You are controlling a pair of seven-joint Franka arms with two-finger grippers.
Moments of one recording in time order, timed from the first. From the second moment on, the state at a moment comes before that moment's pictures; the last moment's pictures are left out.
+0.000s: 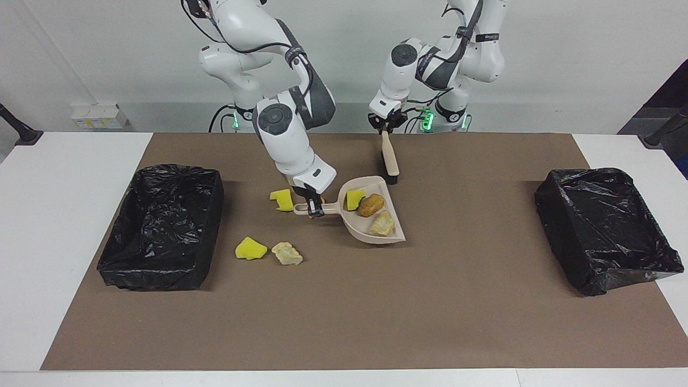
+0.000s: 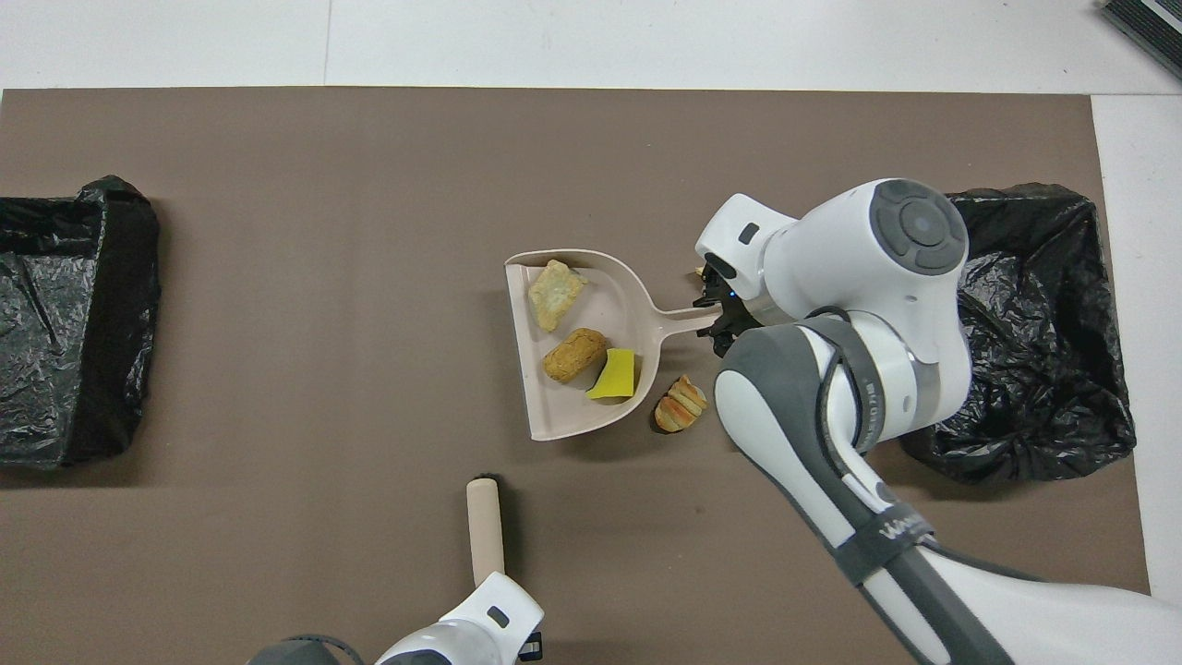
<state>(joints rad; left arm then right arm) -0.71 -0.39 -0.24 -2.71 -0.32 2.23 -0.75 0.29 0.22 0.03 -1.81 0.22 2.10 -1.46</state>
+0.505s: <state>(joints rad) -0.58 -0.35 -0.22 -2.64 -0.32 2.22 -0.74 -0.01 0.12 0.01 -1.78 0.22 1.96 -1.67</state>
